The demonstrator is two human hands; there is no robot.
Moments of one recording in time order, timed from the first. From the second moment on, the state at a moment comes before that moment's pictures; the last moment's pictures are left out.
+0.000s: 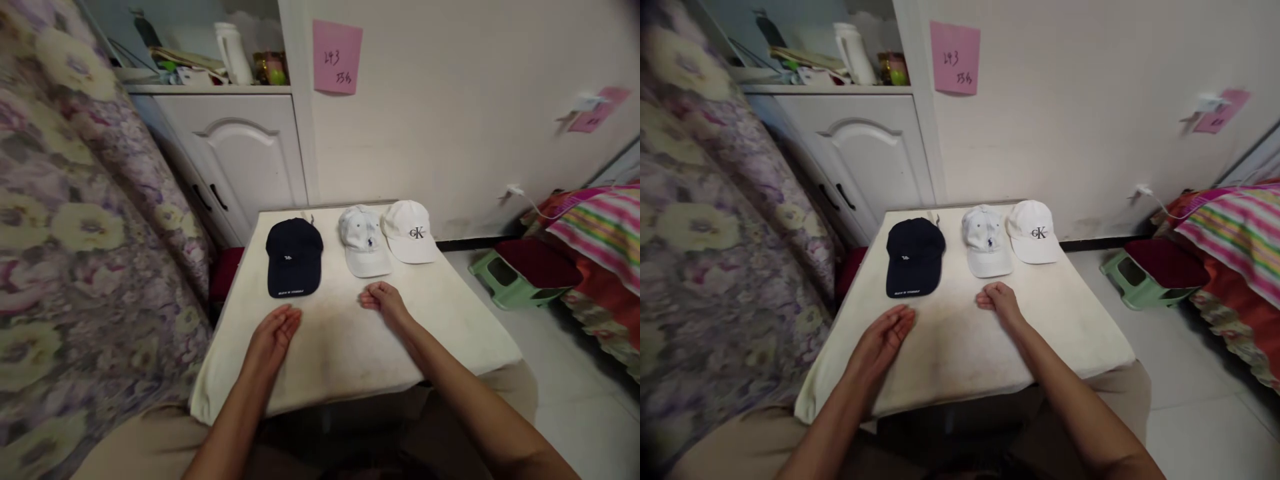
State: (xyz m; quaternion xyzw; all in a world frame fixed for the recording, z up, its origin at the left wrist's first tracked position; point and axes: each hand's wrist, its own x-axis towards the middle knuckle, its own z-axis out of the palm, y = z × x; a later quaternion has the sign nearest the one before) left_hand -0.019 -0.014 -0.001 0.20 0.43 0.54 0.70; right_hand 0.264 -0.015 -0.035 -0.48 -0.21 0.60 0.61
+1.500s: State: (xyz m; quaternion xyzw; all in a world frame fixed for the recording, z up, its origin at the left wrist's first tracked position) left_hand -0.051 0.032 -0.010 0.22 0.36 0.56 0.71; right_hand 0.178 0.031 -0.036 -0.32 -0.20 0.77 0.52
